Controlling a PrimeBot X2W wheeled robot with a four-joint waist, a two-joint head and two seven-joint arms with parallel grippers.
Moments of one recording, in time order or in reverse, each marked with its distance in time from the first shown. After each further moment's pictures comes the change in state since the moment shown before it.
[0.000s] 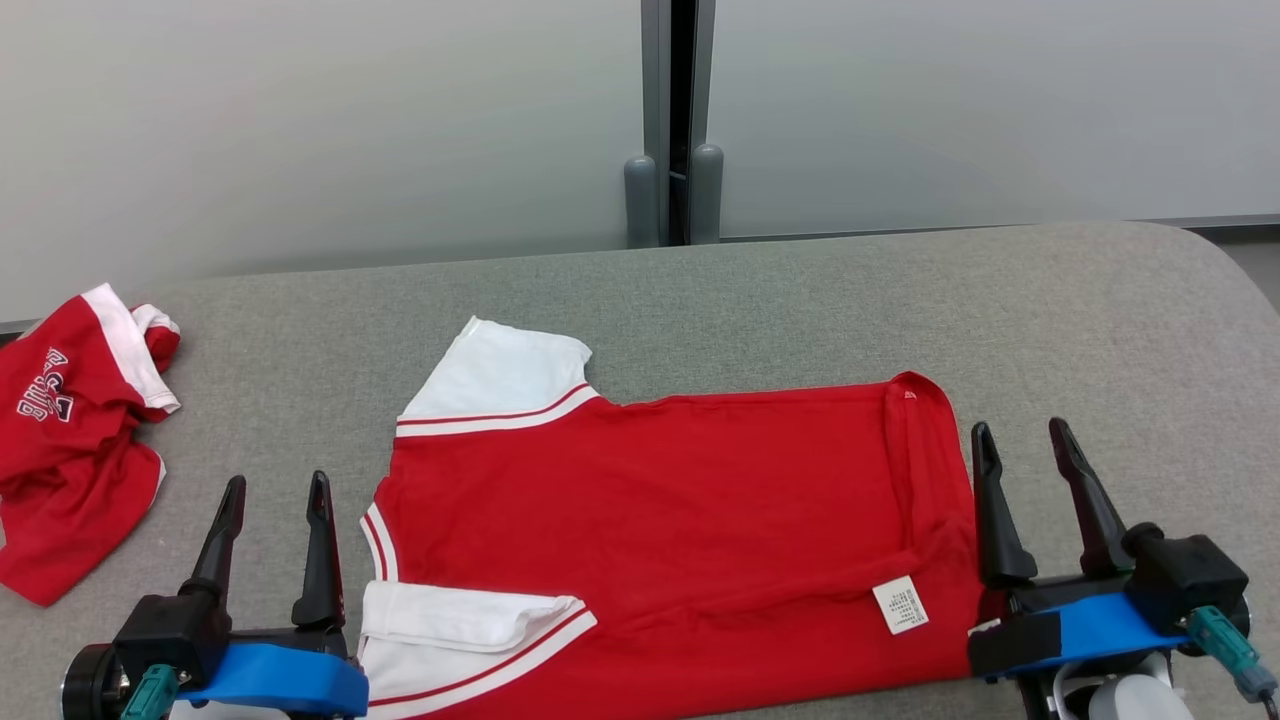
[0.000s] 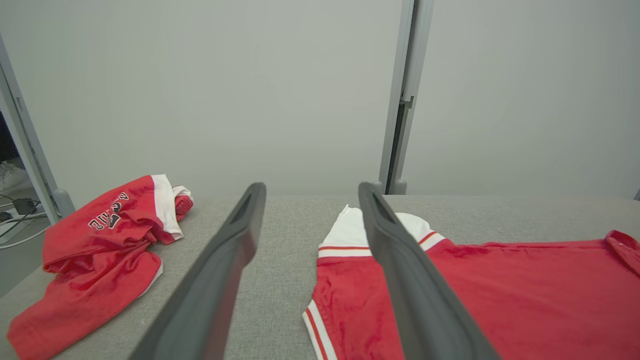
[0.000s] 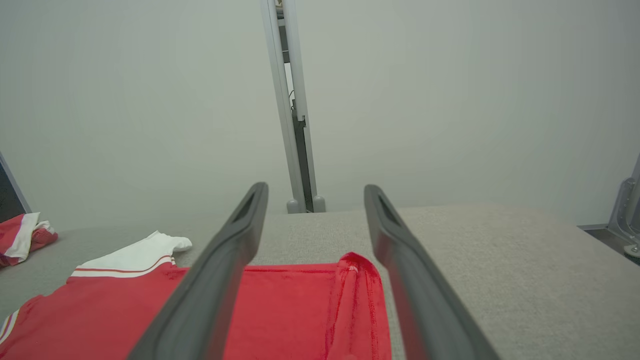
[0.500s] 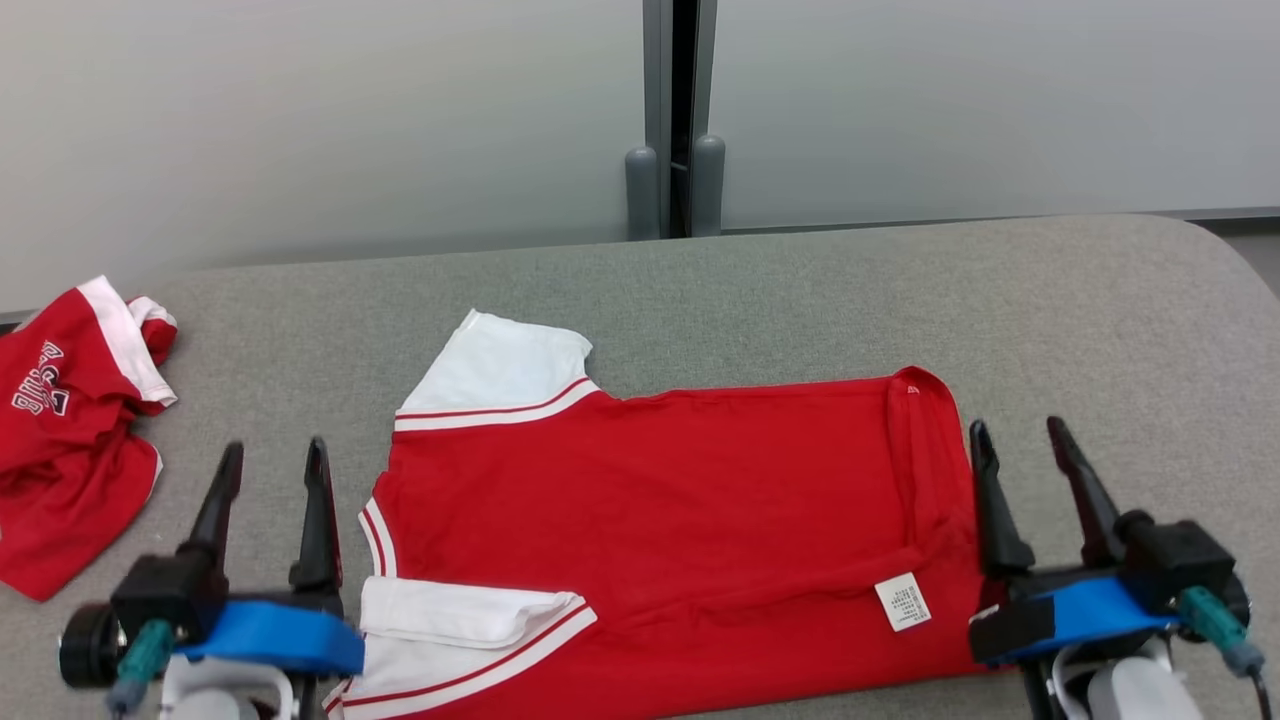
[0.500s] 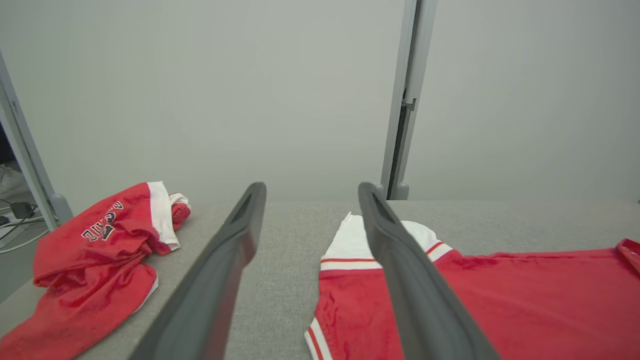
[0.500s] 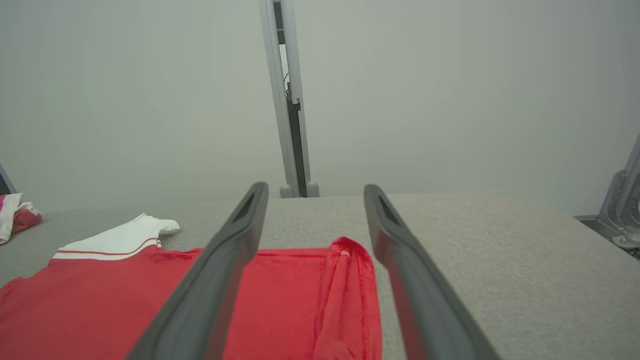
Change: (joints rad) left arm -0.049 -0.008 0.015 0.053 0.011 -0.019 0.000; right arm -0.017 0.003 -0.010 0.071 -0.030 0.000 0.000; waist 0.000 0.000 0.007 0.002
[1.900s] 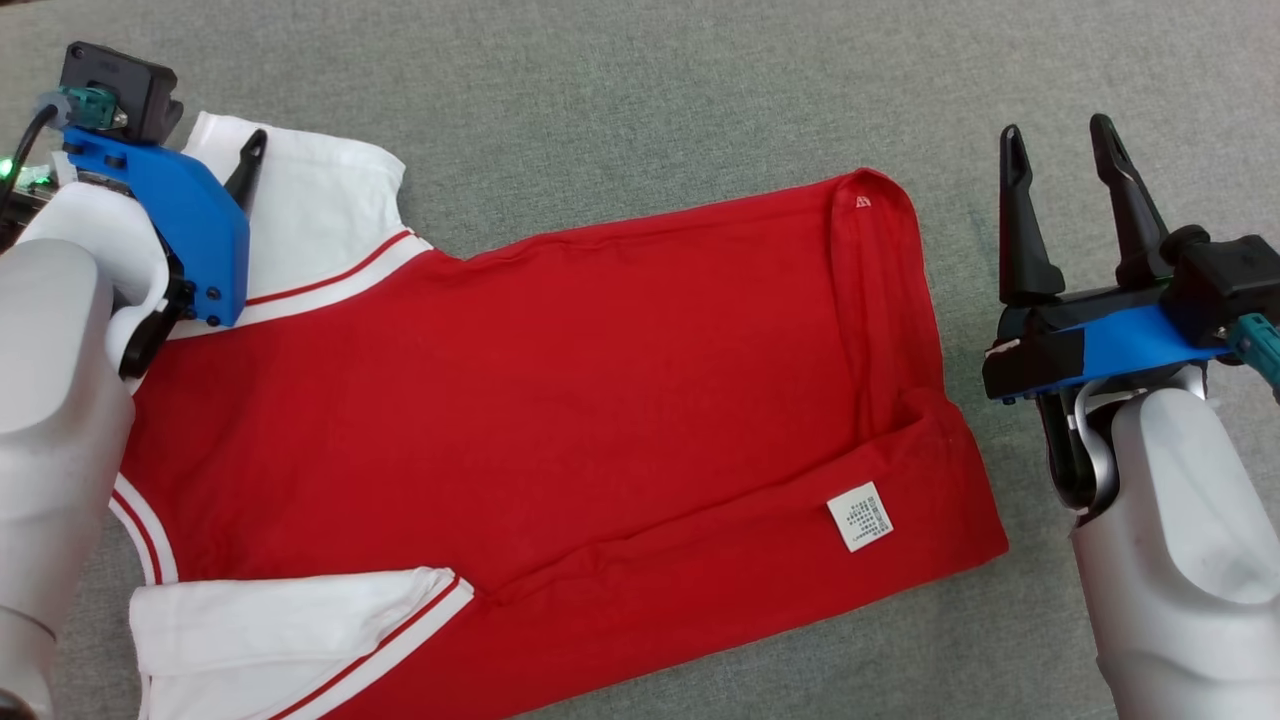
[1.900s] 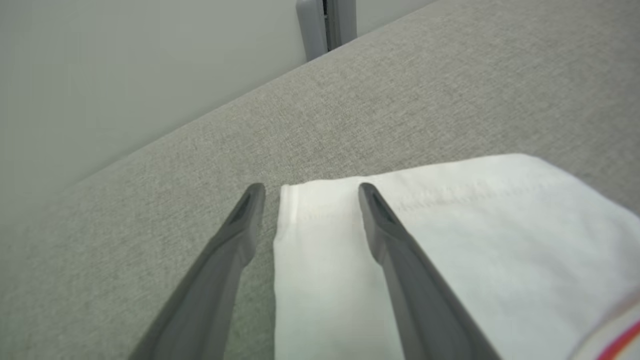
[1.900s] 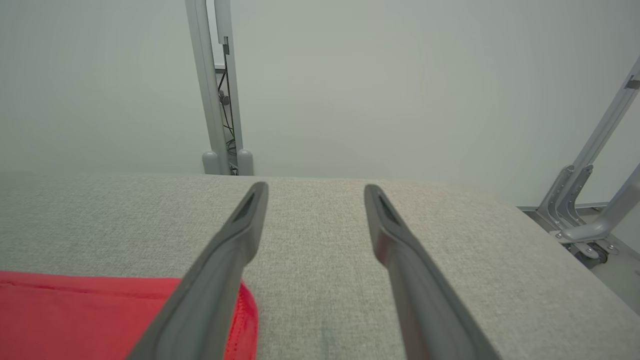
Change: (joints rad) left arm -0.953 0.342 -0.675 0.655 -0.315 -0.054 0.390; right arm -0.475 -0.070 0.014 0.158 -0.012 0.000 0.000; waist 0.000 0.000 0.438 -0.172
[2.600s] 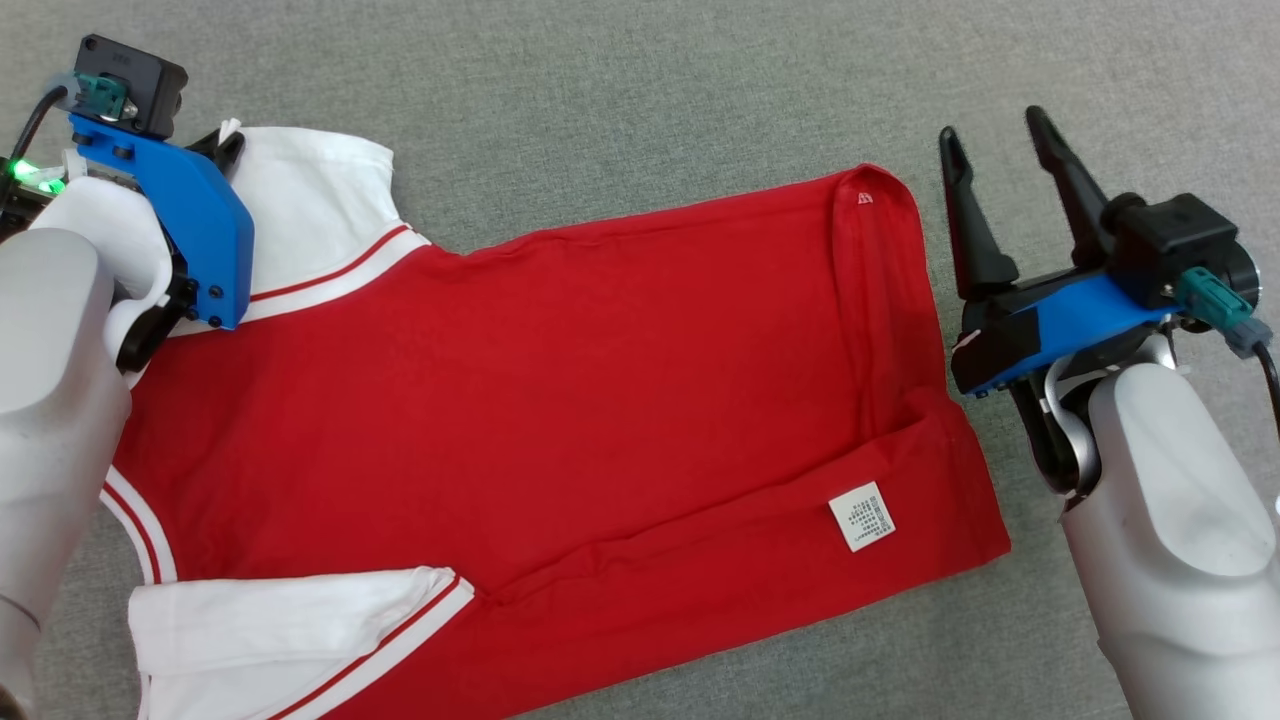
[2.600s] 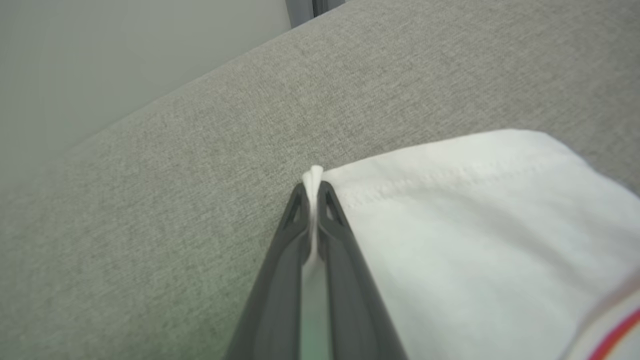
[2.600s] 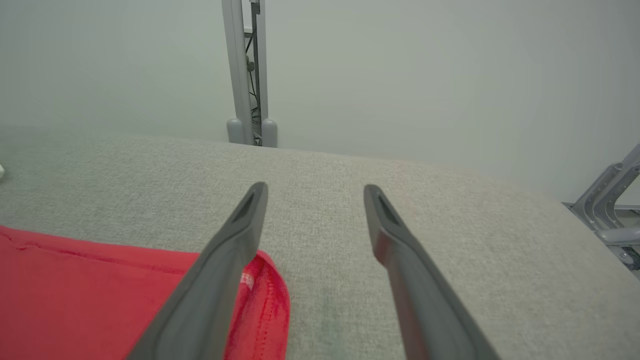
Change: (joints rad) left arm -0.063 0.026 -0.193 0.046 -0.184 -0.002 0.054; right arm -0.055 -0.046 0.116 0.039 0.045 0.000 0.081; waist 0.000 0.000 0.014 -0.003
